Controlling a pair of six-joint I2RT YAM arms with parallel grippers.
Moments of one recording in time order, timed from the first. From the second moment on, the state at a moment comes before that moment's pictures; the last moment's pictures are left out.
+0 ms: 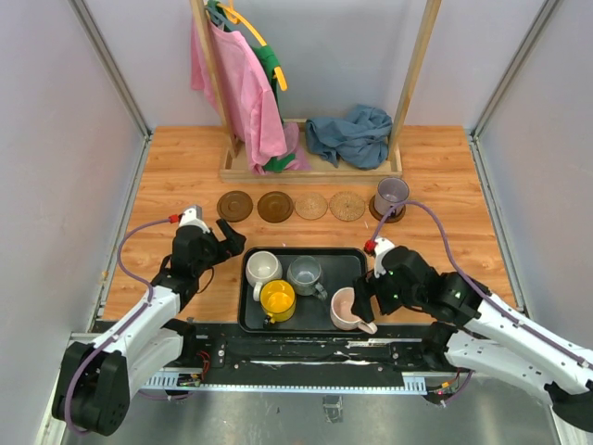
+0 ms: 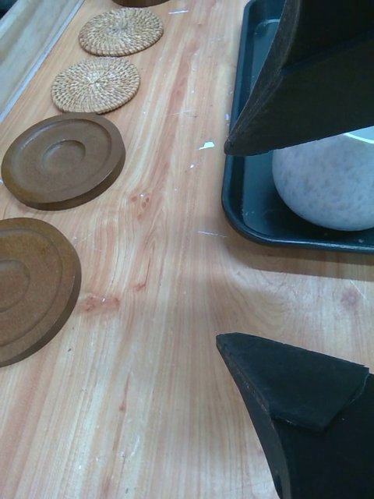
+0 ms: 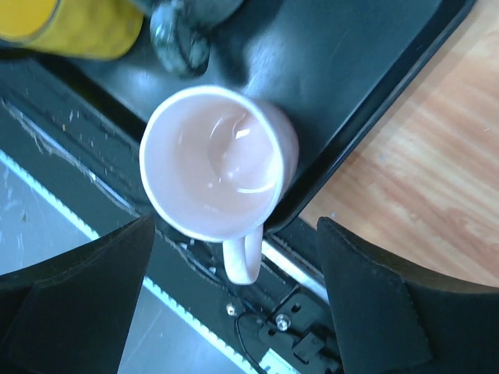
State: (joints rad) left arm -0.25 0.89 0.29 0.11 -0.05 -0.61; right arm 0.91 0.70 0.68 -0.83 -0.03 0.40
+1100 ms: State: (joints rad) left arm -0.25 0.87 0.27 0.08 -0.01 -0.62; right arm 1.25 0.90 0.57 -0.81 0.20 0.68
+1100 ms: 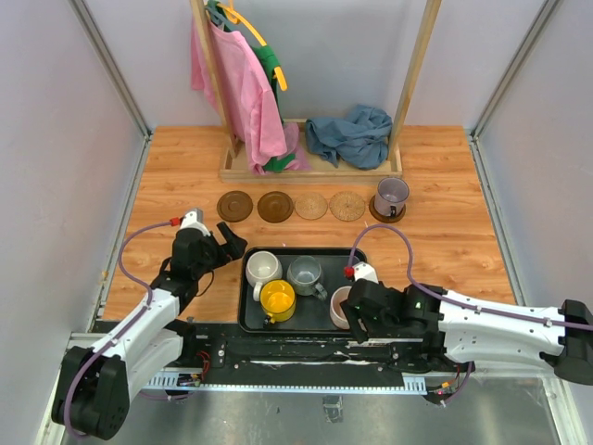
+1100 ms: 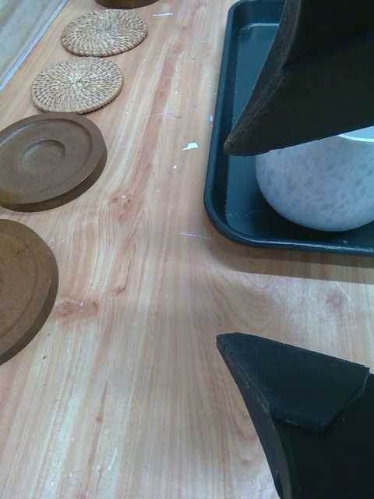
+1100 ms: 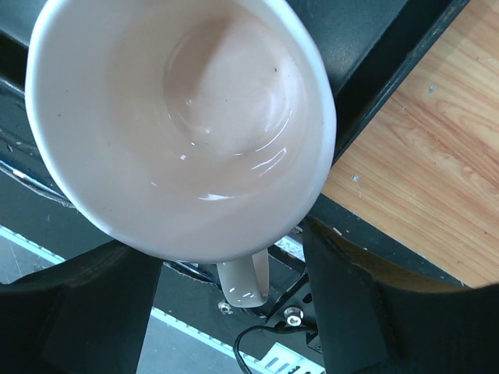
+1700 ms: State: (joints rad) left arm -0.25 0.85 0.26 0.08 -0.01 -0.64; right arm 1.25 0.88 0.54 -0.77 0.20 0.70
